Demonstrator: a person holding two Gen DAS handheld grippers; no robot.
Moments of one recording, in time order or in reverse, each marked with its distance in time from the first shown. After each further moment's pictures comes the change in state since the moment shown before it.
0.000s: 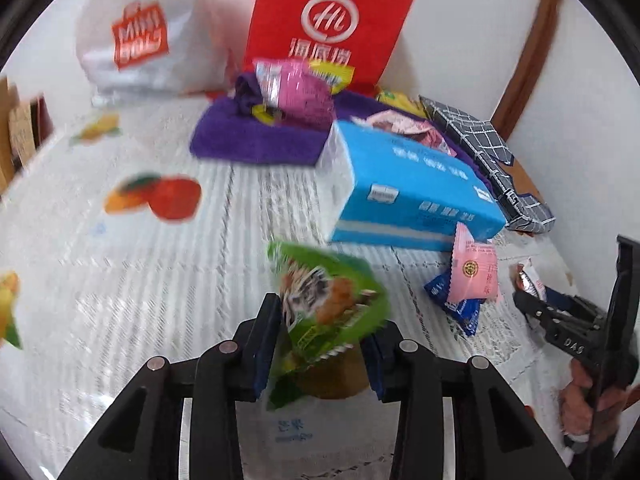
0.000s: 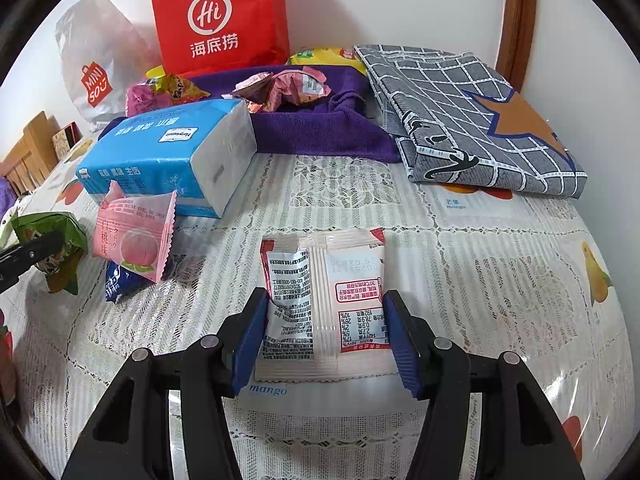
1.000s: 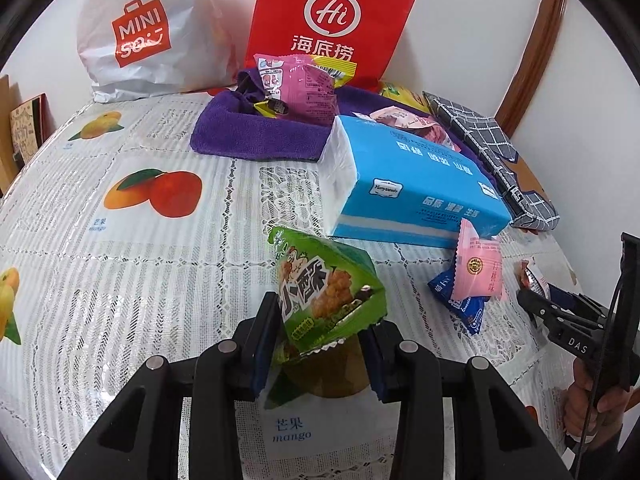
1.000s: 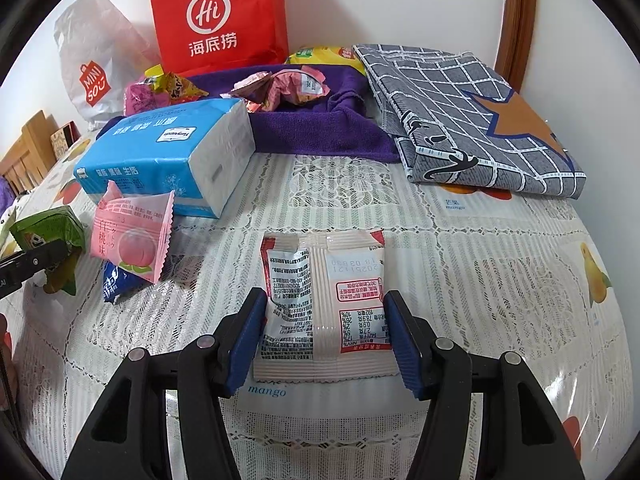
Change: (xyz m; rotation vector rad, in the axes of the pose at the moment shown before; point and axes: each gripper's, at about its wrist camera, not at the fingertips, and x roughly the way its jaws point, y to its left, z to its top) left arm 0.001 -0.005 -0.001 0.016 0.000 0.030; right arm 0.001 -0.001 0.001 -0.002 0.003 -0.002
